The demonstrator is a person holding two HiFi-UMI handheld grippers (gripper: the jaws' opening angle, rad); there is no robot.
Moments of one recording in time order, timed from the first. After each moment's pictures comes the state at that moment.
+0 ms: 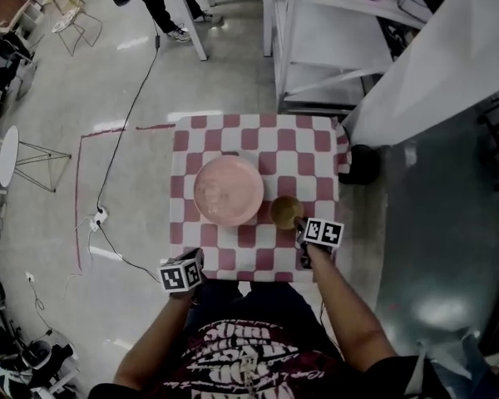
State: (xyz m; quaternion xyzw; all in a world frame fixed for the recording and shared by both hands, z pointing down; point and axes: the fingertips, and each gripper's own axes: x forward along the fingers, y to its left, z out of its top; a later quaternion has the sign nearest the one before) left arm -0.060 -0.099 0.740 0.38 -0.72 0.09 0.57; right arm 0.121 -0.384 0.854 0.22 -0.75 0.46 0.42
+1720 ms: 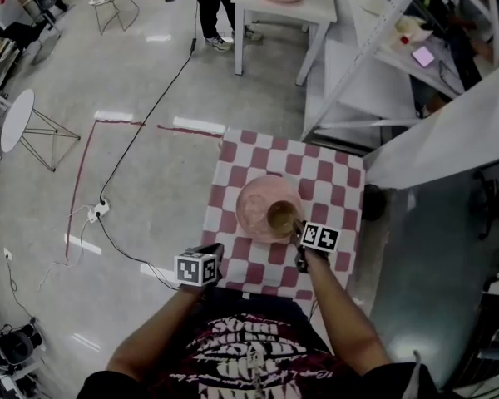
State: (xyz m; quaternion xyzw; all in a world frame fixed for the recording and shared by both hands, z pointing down) left arm -0.138 -0.087 0.711 0.47 -0.70 0.03 0.54; right arm -0.028 -0.337 0.797 0.21 -0.80 0.36 0.44
